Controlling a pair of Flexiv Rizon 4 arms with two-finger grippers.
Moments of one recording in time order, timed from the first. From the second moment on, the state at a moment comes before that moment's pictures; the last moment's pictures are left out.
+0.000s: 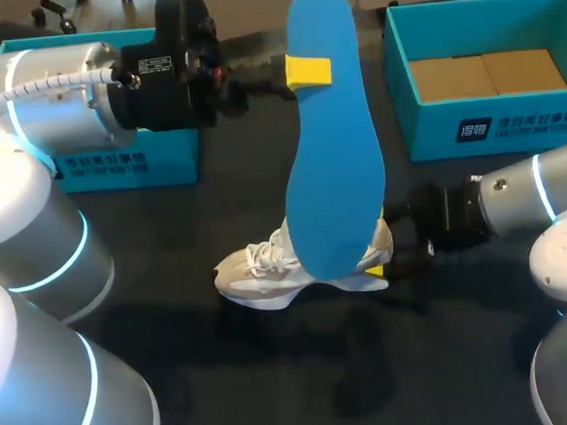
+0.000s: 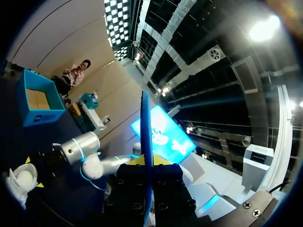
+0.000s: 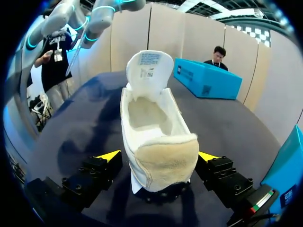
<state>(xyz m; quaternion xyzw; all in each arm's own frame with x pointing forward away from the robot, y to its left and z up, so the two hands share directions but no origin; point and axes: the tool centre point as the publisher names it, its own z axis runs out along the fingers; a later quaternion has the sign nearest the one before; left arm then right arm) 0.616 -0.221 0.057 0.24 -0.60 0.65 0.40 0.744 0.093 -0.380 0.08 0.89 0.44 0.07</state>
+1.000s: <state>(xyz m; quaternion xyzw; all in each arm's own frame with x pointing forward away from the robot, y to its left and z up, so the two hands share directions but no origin) 0.616 -0.220 0.056 0.25 -0.60 0.65 0.41 0.742 0.079 -0.311 0.08 0.94 0.33 0.06</state>
